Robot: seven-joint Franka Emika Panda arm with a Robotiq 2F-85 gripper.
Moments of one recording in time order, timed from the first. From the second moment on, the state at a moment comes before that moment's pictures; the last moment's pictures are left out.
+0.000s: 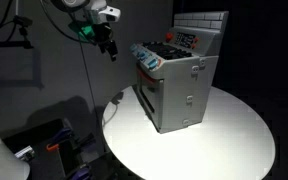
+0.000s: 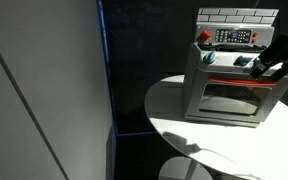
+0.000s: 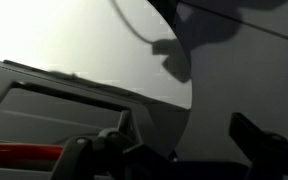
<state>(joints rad) 0.22 -0.33 0.06 -2.54 0.33 2.48 0.02</state>
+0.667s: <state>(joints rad) 0.21 -0.33 0.06 -2.54 0.33 2.49 0.02</state>
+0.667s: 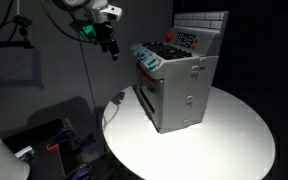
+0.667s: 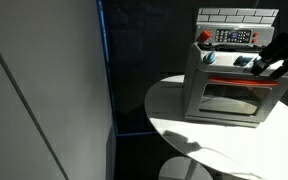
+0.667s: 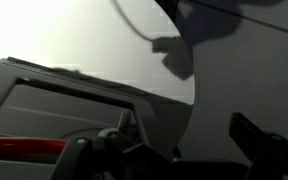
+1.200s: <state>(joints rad) 0.14 -0.33 0.06 -2.47 0.31 2.49 0.02</state>
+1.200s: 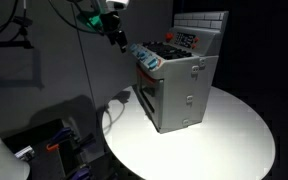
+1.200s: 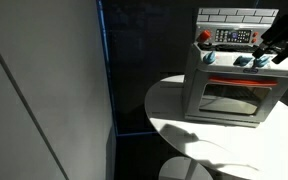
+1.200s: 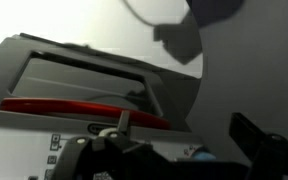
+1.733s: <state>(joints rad) 0.04 -0.31 0.06 -2.39 0.15 2.51 0.12</state>
